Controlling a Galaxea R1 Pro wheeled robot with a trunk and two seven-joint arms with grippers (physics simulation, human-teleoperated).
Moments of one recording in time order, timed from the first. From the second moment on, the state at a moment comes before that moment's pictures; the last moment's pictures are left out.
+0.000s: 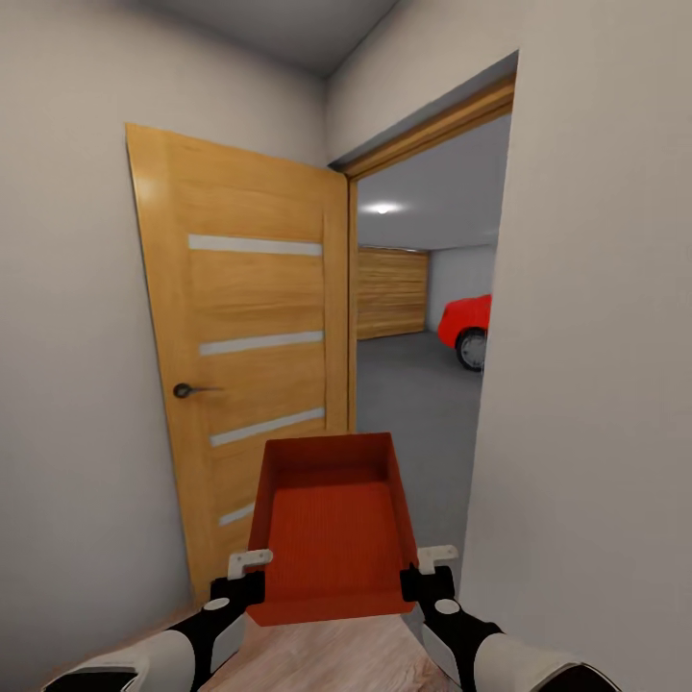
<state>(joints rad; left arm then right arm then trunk) -0.70 -0.07 0.03 0.00 0.05 -0.20 0.16 -0.69 0.14 0.35 -0.02 -0.21 -0.26 -0.19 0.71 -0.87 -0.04</state>
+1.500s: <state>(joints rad) -0.70 -0.07 0.03 0.00 0.05 -0.21 0.15 -0.69 0.15 0.35 -0.02 -0.21 -0.26 -0.19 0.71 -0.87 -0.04</state>
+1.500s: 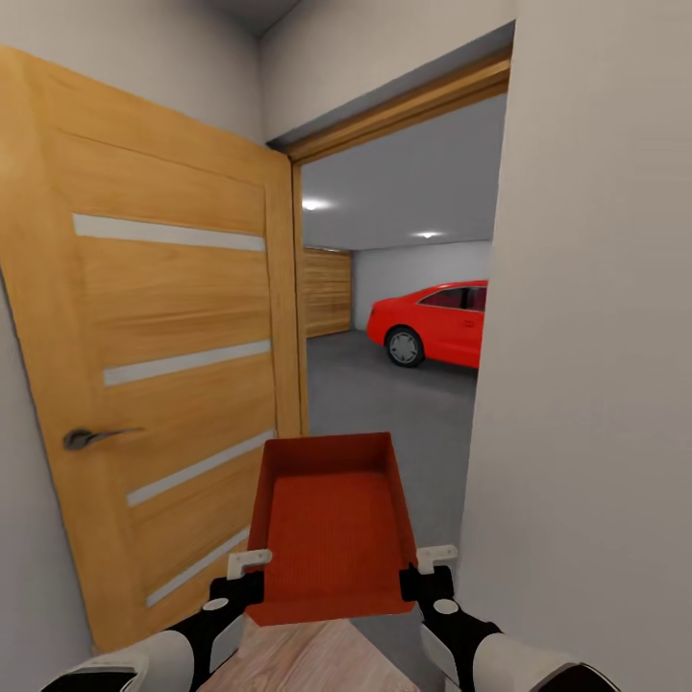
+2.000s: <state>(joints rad) -0.70 -0.07 0.03 0.00 0.05 -0.20 0.15 -0.69 0.15 0.35 -0.02 -0.21 -0.26 -0.19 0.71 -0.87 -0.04</state>
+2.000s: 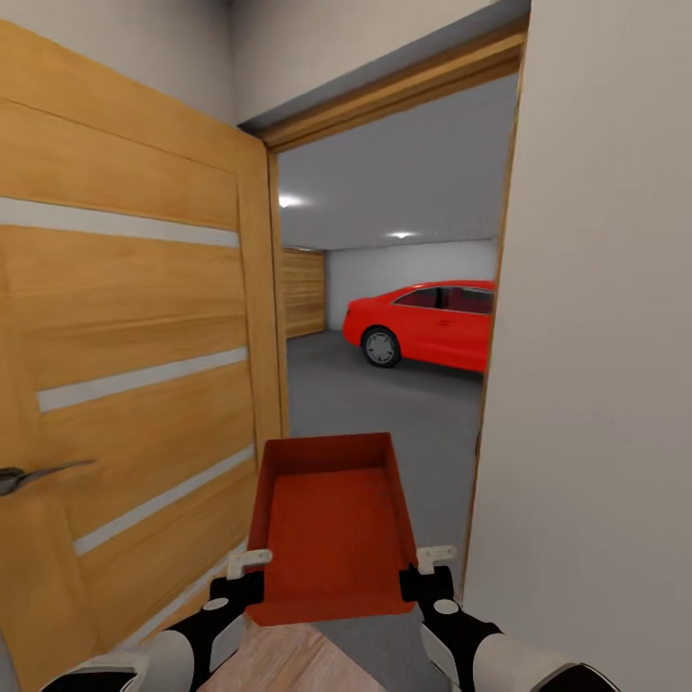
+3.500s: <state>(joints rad) -0.70 -0.07 0.03 0.00 0.05 -0.20 0.15 -0.69 0.15 0.35 -0.02 -0.21 -0.26 -0.19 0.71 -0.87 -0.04</state>
